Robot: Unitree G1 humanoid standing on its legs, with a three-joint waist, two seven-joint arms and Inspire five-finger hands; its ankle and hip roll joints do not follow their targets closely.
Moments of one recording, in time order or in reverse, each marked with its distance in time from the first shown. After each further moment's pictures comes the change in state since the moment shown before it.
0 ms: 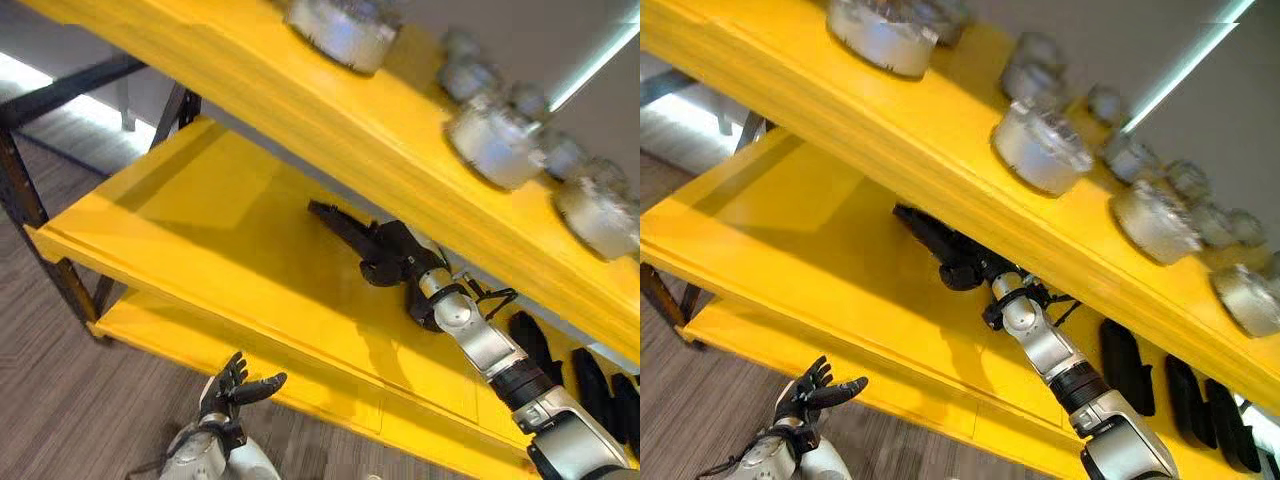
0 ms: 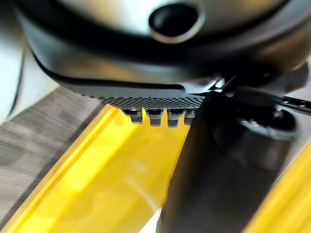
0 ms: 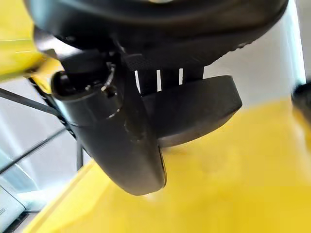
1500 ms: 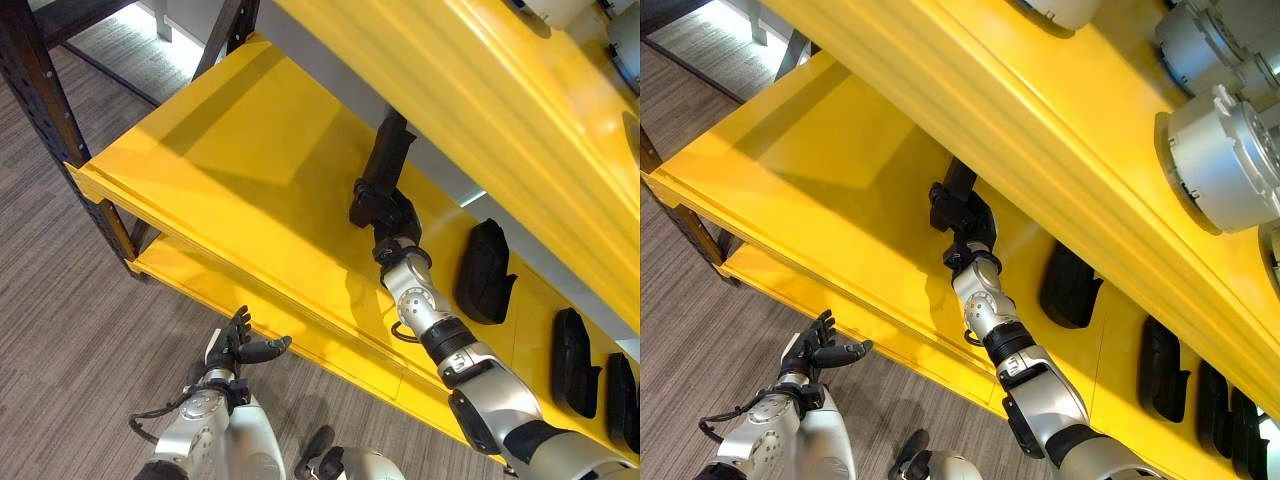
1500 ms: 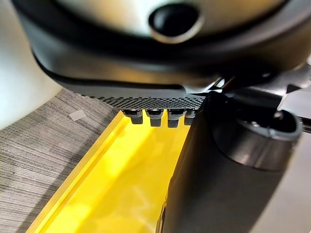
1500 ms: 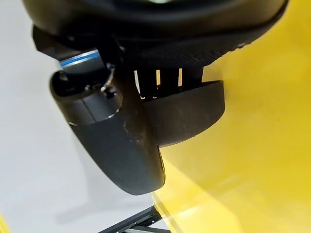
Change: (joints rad) left arm -0.159 0.125 -0.139 0.012 -0.001 -0.053 0.079; right arm -0.271 0.371 -0.186 0.410 0.986 -0.275 -0.214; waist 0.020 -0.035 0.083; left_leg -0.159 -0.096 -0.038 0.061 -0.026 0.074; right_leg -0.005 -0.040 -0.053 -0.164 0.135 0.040
